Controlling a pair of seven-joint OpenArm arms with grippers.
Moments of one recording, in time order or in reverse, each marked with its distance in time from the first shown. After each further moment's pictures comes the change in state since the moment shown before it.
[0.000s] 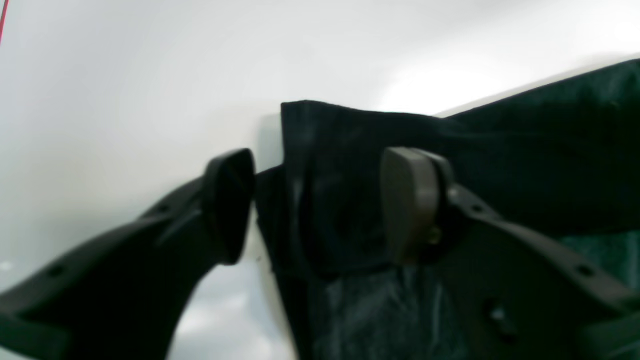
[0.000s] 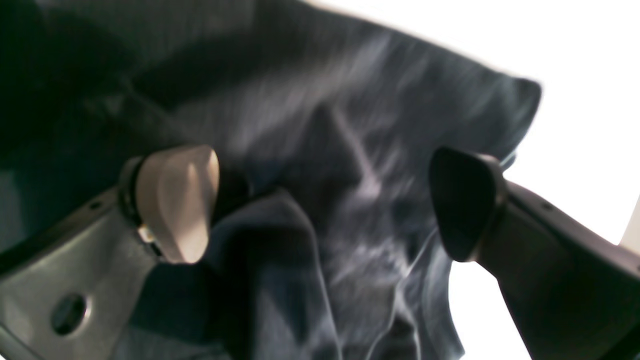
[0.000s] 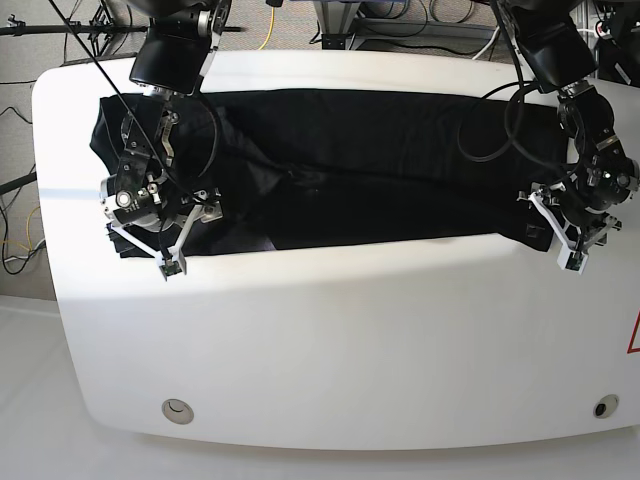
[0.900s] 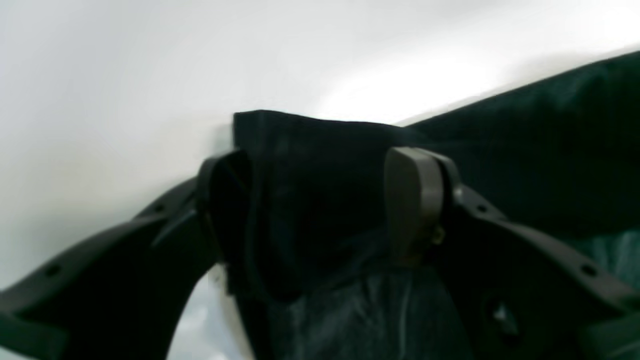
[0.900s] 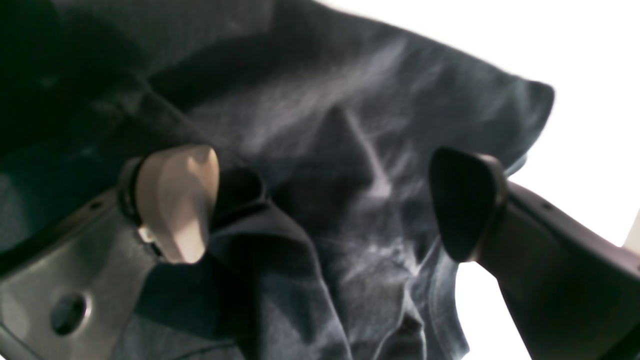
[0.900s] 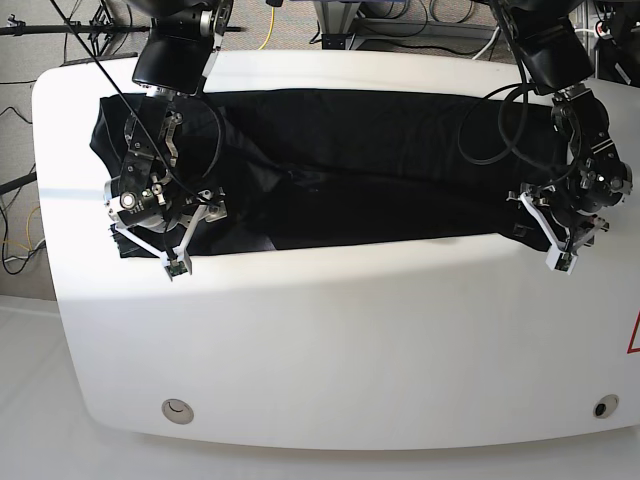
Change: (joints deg) left arm -0.3 0.0 2.4 -2.3 -2.9 0.0 0.0; right arm -0.2 -0.5 -1.1 0.2 0.0 0.0 -1.5
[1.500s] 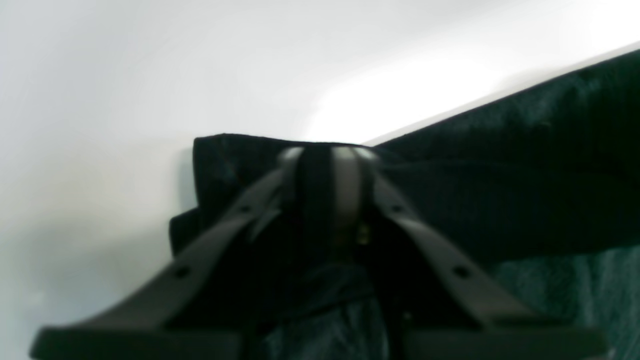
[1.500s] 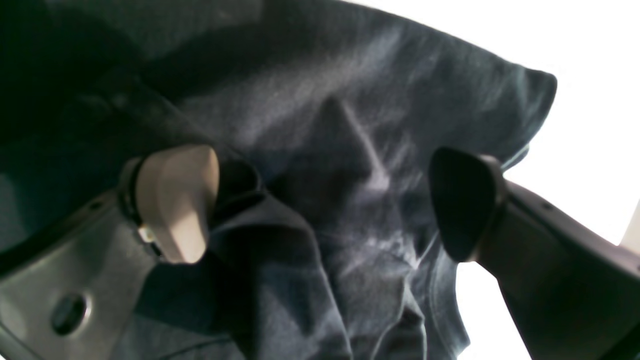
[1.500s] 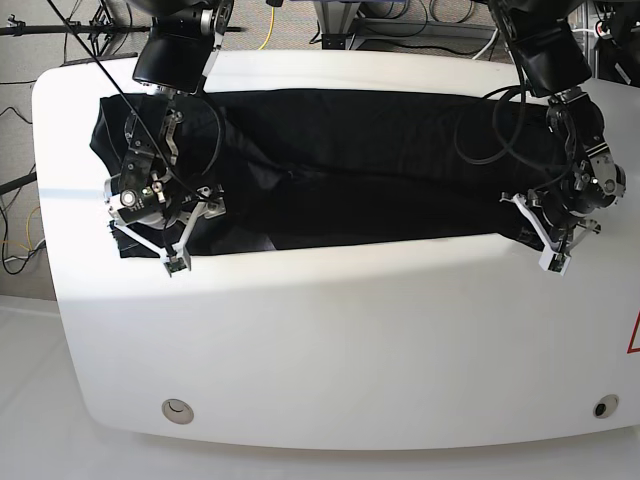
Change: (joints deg) left arm -0.5 0.3 0.7 -2.2 0.5 0.0 -3.0; right arm -0.4 -0.2 0.4 0.0 -0.9 0.2 -0.3
